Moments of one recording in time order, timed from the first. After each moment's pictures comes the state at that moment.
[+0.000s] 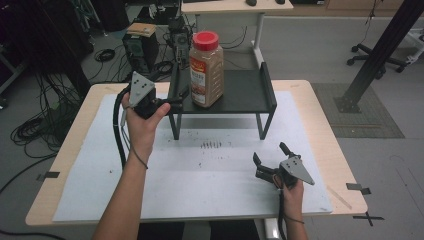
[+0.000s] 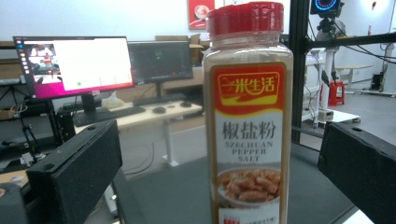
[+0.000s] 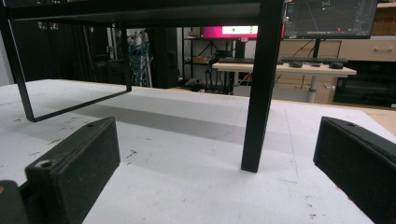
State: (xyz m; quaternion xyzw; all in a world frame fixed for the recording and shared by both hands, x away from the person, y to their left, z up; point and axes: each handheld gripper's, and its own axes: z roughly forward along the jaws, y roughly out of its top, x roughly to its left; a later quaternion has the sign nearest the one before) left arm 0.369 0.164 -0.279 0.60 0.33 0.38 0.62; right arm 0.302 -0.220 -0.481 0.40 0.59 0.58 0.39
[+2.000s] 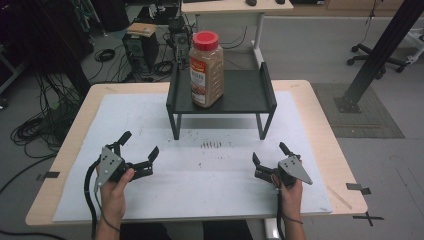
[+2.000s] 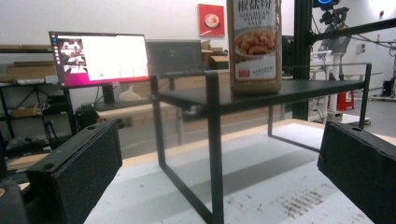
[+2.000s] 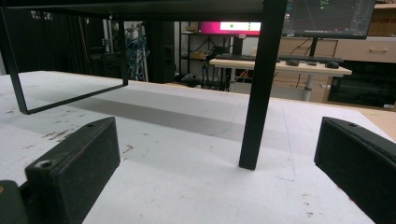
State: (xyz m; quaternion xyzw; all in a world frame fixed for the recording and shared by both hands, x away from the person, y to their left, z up) left arm 0.277 0.238 -0.426 0.58 0.32 0.40 0.63; right arm 0.302 -0.217 -0.480 0.40 0.60 0.57 0.40
